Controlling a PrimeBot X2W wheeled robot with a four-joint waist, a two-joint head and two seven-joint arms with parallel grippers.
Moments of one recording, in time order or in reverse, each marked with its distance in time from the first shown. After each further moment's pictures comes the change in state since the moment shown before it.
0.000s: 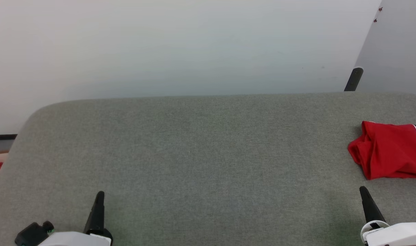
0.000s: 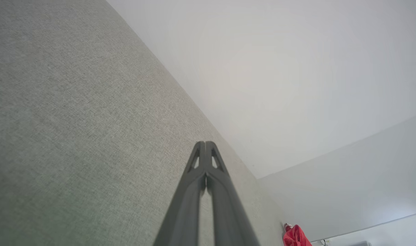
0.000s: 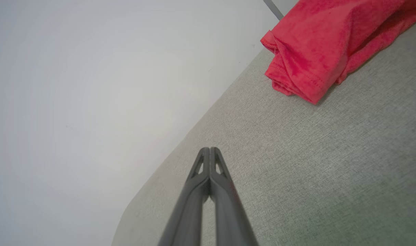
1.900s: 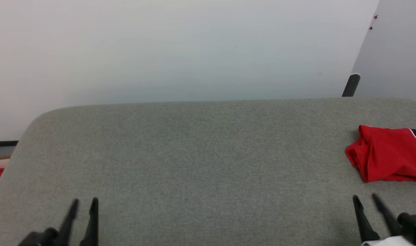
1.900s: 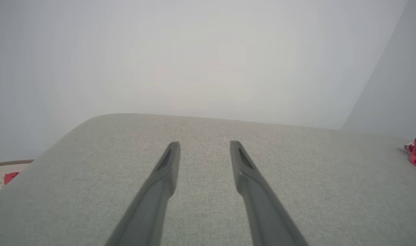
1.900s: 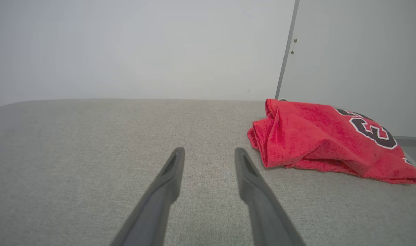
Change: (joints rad) left arm 0.094 0.134 -0.034 -0.072 0.693 0.000 -0.216; right arm 0.055 -0.105 0.069 -0.030 -0.766 0.000 -0.165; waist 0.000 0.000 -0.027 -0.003
